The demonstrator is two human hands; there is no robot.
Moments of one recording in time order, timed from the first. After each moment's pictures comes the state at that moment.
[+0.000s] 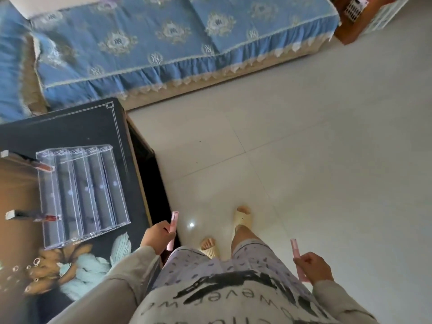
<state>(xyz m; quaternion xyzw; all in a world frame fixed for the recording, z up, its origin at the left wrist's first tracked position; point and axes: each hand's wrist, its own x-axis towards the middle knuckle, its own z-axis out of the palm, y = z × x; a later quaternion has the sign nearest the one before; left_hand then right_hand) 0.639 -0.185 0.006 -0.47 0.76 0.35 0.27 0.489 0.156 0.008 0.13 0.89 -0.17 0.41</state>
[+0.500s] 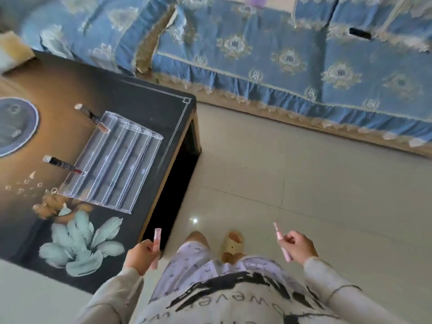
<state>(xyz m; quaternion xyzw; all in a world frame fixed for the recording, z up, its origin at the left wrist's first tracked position) 0.596 -0.173 0.003 -0.74 0.51 0.42 0.14 0.245 -0.074 0.013 -0.22 0.86 -0.07 0.46</state>
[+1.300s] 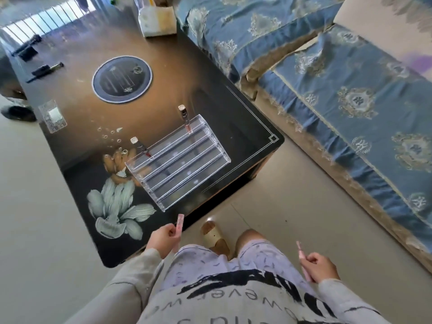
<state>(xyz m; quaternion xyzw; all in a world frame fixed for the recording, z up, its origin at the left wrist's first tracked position) 0.578 -0.249 0.021 -0.84 0.27 0.47 -0.04 0.220 -0.308 0.006 -0.42 0.79 0.10 0.43</state>
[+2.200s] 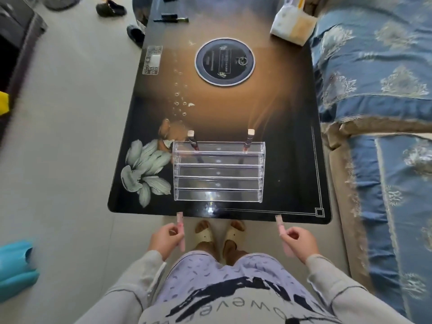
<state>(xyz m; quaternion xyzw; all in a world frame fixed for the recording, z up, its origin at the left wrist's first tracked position) 0.534 -0.271 0.014 -0.86 -0.06 0.42 -0.27 0.357 -0.542 0.010 -0.70 0.53 0.18 0.44</state>
